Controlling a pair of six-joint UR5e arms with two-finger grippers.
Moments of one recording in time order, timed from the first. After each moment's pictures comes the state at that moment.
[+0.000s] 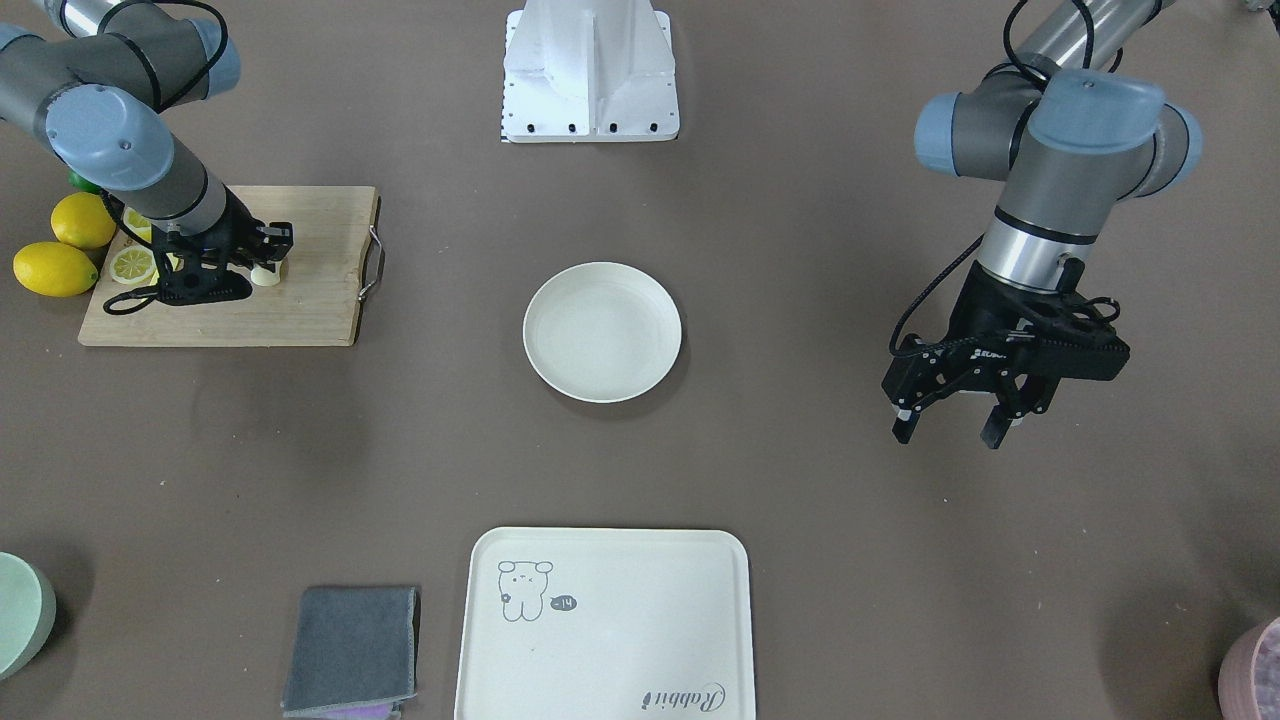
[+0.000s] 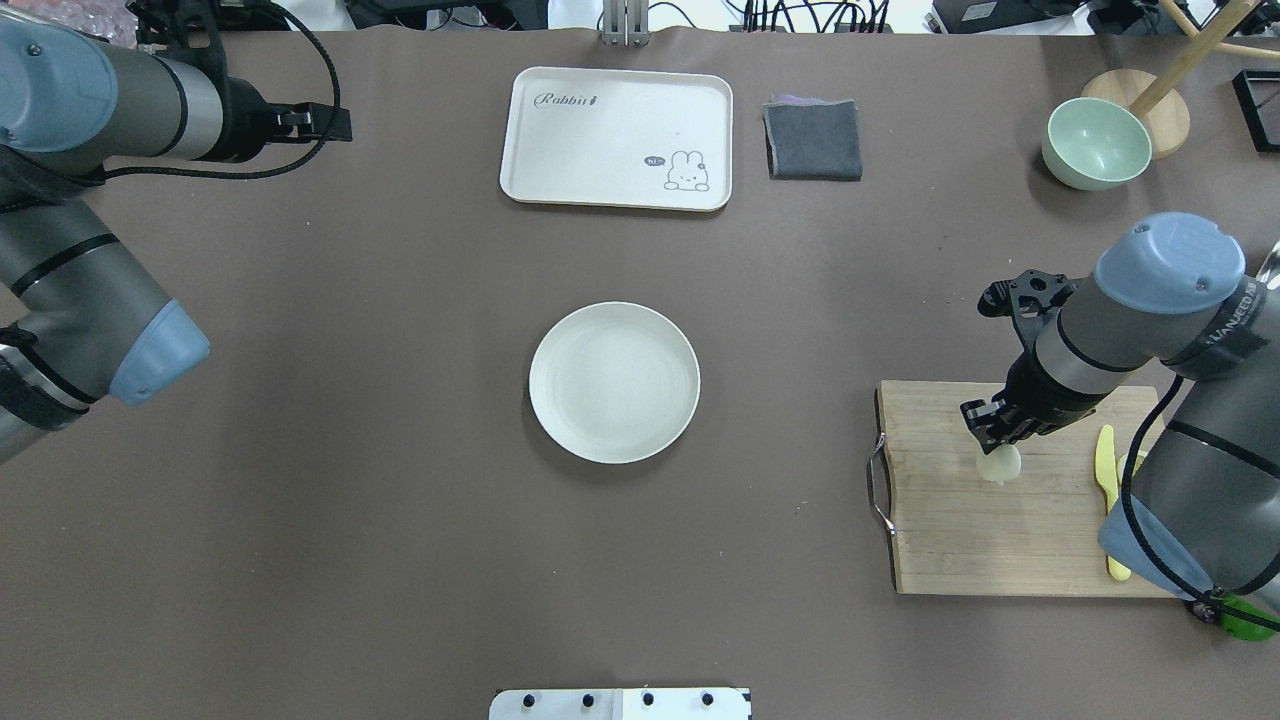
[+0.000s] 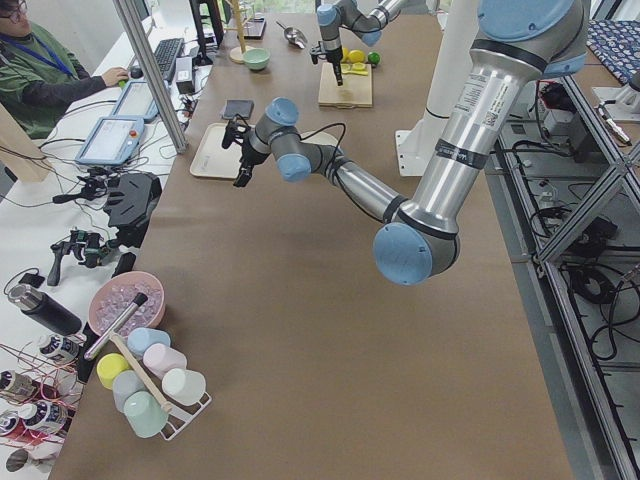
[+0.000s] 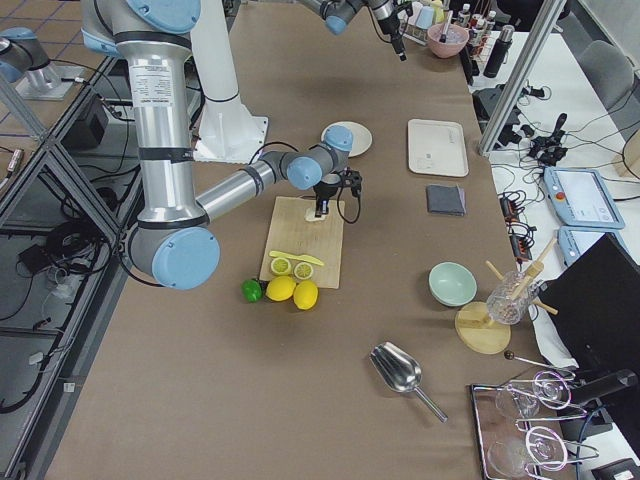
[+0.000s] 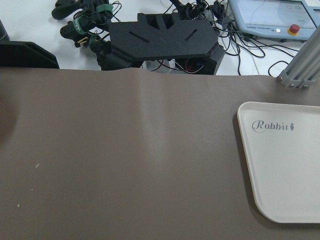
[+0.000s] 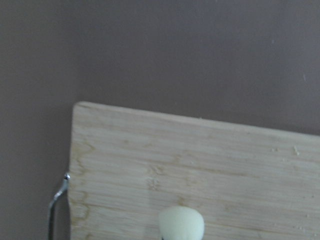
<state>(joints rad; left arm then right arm) -0.91 -1.98 -1.67 -2.12 -1.77 -1.02 0.76 -1.47 1.94 -1.51 2.18 0.82</state>
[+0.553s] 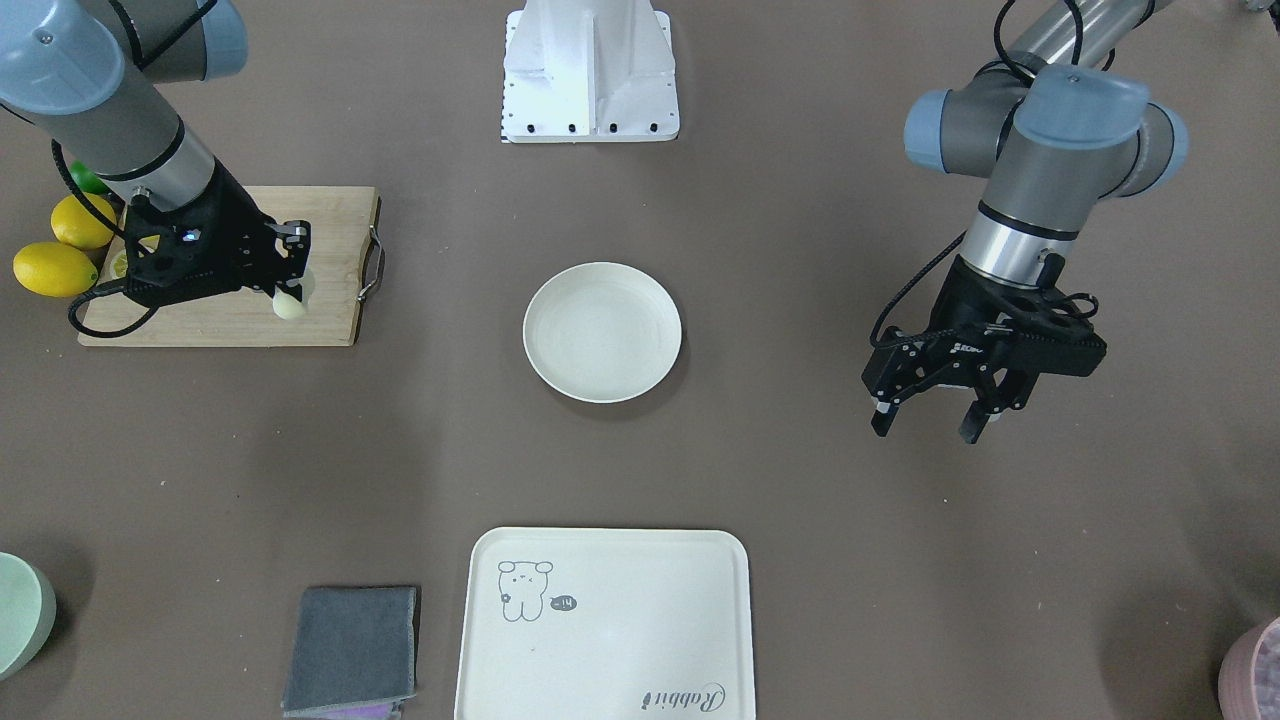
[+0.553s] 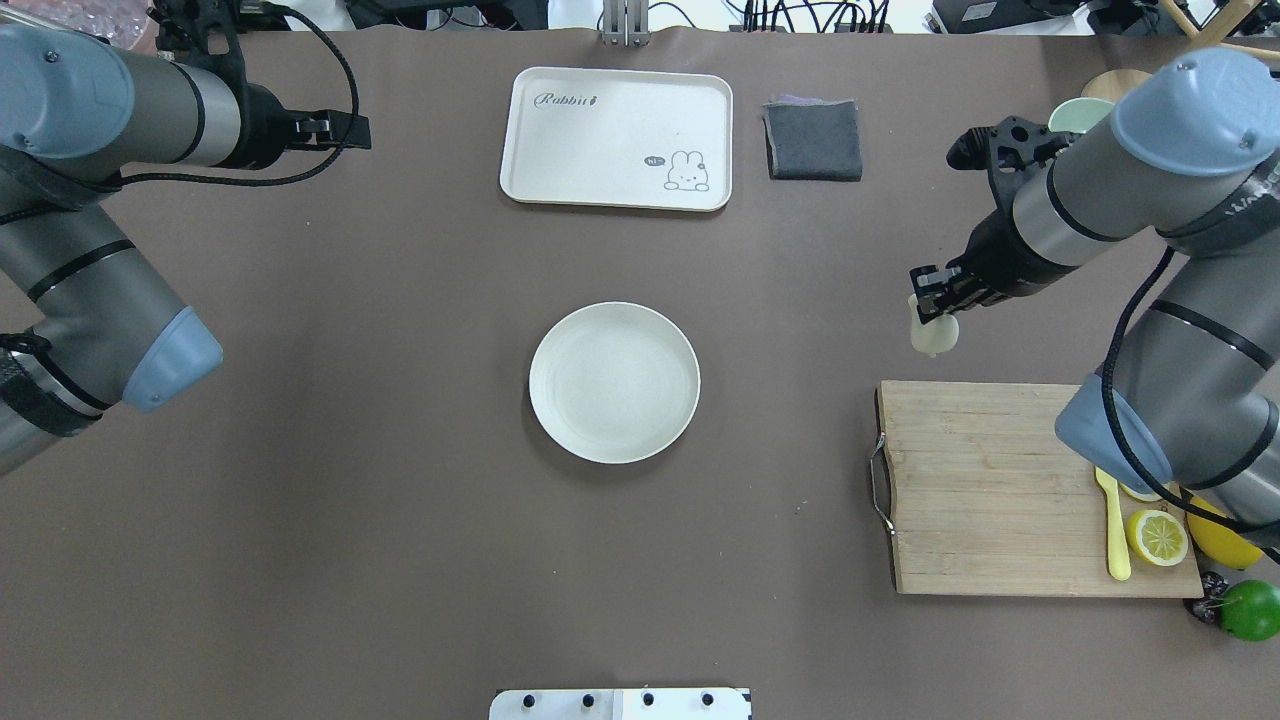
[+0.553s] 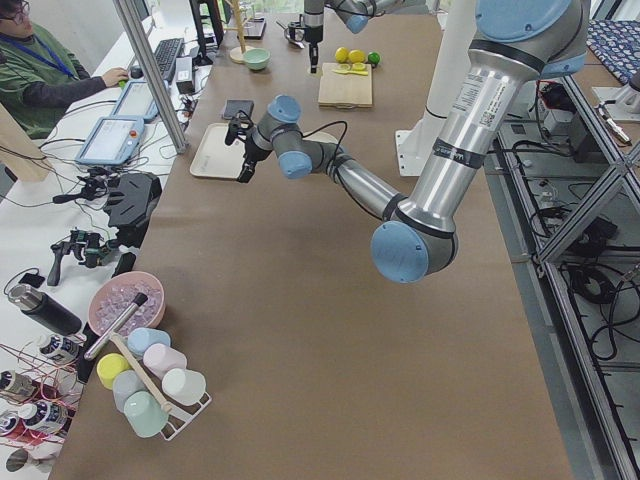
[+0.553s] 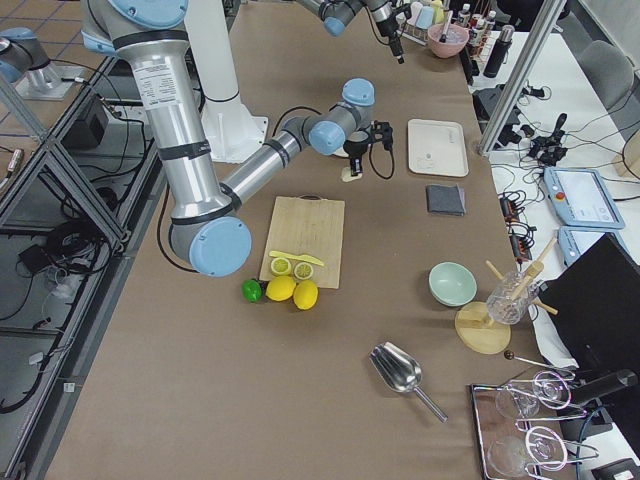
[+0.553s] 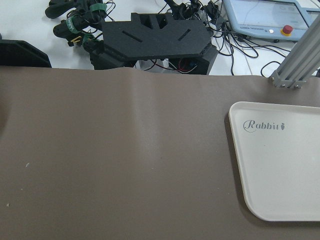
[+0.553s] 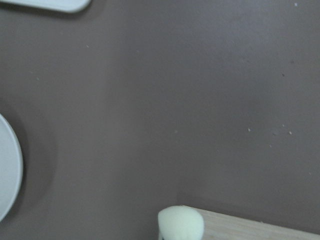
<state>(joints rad) -0.88 -2.00 -1.67 -2.13 -1.77 -1.02 0.86 -1.25 1.94 -1.51 2.15 0.82</state>
